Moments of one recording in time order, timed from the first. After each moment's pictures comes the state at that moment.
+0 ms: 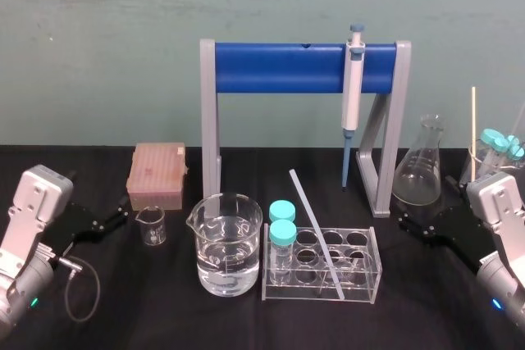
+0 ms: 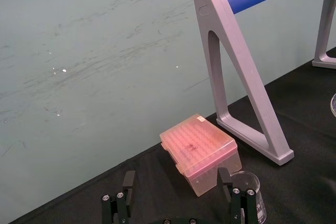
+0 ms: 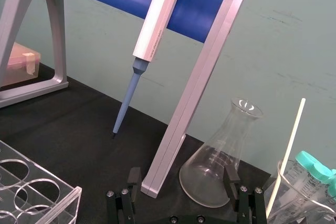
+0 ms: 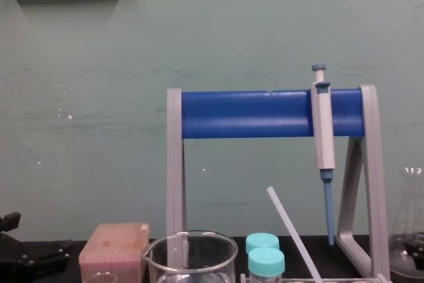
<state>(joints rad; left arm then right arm) -0.20 0.60 0.45 -1.41 -0.25 -0.12 0.03 0.20 0.60 -0.45 -1.41 0.25 -0.12 -0.03</state>
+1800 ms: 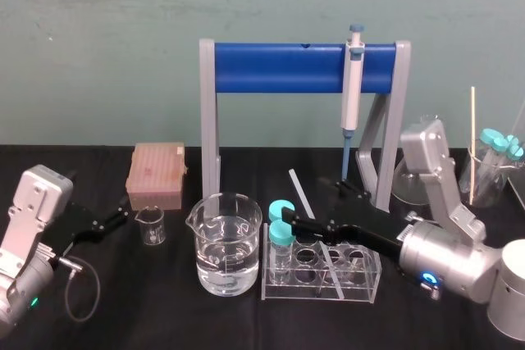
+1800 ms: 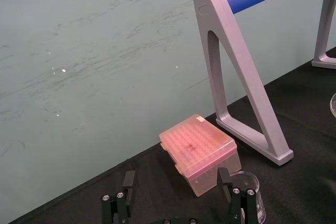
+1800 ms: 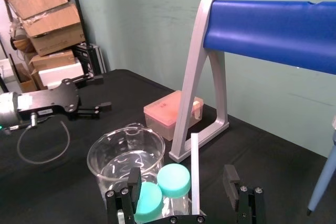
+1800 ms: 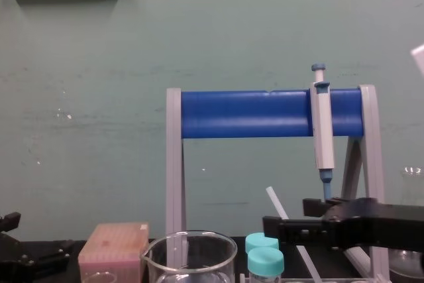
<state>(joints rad) -0.20 0.60 0.45 -1.41 -0.25 -0.12 0.03 0.31 0.50 -0.47 -1.53 0.51 0.17 0.45</state>
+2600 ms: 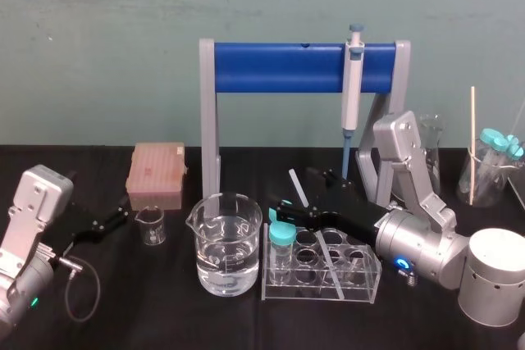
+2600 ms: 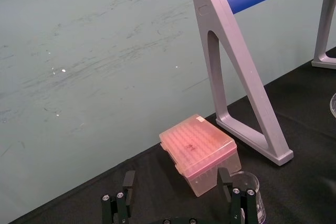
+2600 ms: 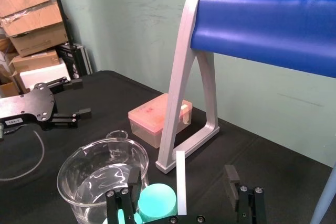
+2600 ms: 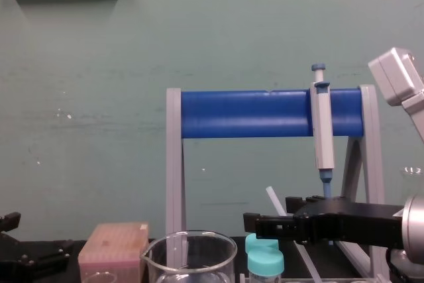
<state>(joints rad) -0.20 0.60 0.45 -1.41 -0.25 -0.12 0.03 0.37 0.40 -0.48 -1.42 0.44 0.17 0.42</state>
